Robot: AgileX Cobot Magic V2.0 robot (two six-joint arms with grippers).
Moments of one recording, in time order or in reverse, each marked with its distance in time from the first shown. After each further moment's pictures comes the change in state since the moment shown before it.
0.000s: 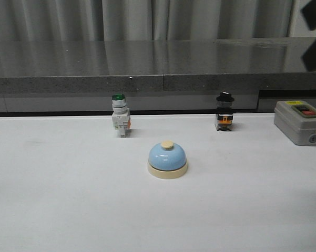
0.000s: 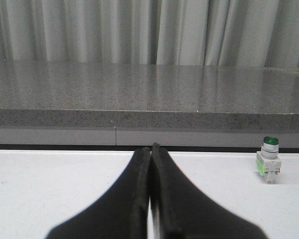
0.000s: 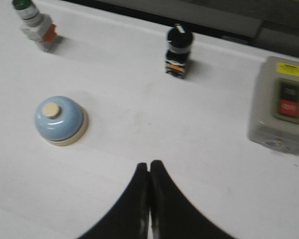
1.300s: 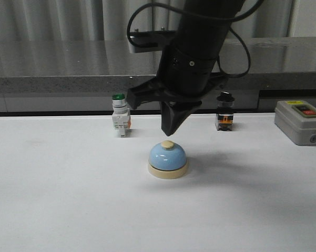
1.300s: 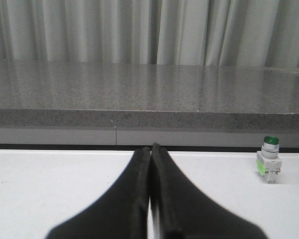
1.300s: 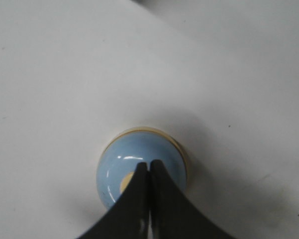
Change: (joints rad) left arm 0.000 0.000 0.000 0.000 0.000 0.000; right arm 0.227 0.833 -0.705 0.000 0.319 0.000
